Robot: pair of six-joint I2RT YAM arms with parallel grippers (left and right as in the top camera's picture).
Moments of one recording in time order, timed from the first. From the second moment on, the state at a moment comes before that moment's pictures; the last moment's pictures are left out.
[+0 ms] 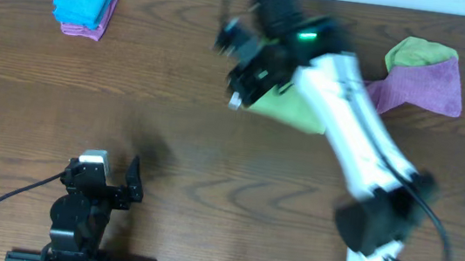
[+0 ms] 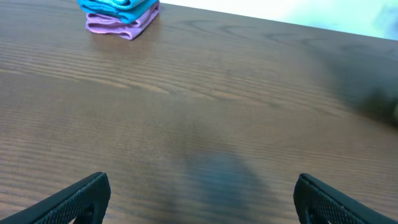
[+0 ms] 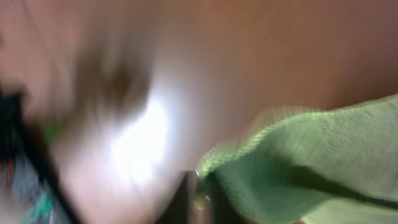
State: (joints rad) left arm -0.02 0.01 0.14 -0.51 0.02 -0.15; right arm 0.56 2.09 2.07 -1.33 -0.37 -0.28
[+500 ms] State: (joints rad) left arm -0.02 0.01 0.14 -0.51 0.02 -0.15; right arm 0.38 2.17 1.94 -1.19 -0.20 -0.29
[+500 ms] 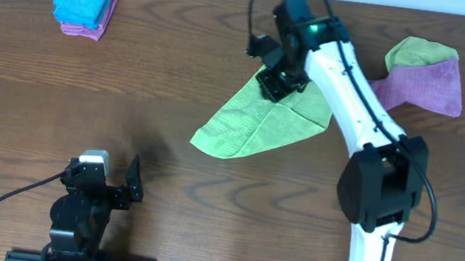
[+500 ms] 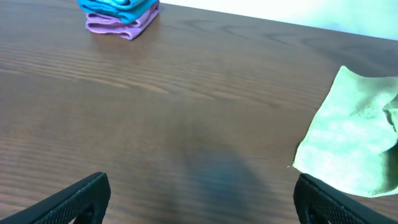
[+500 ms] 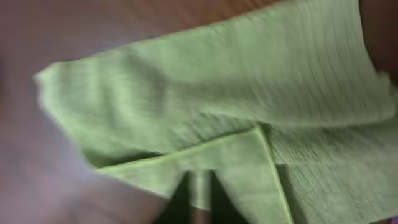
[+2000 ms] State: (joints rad) left arm -0.02 0.01 0.14 -0.51 0.02 -0.15; right arm 0.22 2.22 1.65 -1.03 -0.34 -0.29
